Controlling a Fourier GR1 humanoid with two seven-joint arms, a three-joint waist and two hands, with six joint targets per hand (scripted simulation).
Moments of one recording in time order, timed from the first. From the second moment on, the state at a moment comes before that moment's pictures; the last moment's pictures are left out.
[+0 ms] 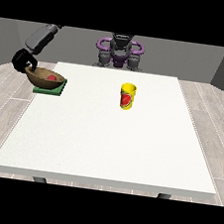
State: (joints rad) left arm -0.48 0.83 0.63 -1.17 0.59 -0.39 0.06; right arm -0.63 -0.74 -0.42 -0.36 -0.20 0.22 -0.16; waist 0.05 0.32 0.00
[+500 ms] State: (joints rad) left arm -0.48 0.78 0.59 -1.25 0.67 -0.37 0.15; right arm -0.65 -0.81 -0.42 -0.32 -0.19 0.21 -0.07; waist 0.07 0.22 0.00
